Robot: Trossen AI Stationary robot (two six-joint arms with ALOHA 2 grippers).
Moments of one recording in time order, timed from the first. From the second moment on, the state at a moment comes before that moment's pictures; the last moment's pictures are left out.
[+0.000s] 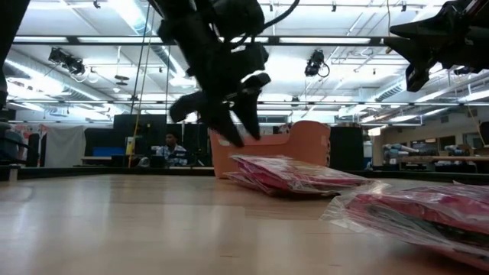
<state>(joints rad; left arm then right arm) -0.02 1.86 1.25 -0.40 -0.16 0.83 0.13 0.02 0.01 0.26 0.21 0.31</state>
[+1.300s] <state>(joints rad) -0.39 1.89 1.25 -0.52 -0.41 0.72 0.13 0.02 0.01 0.26 0.21 0.31</state>
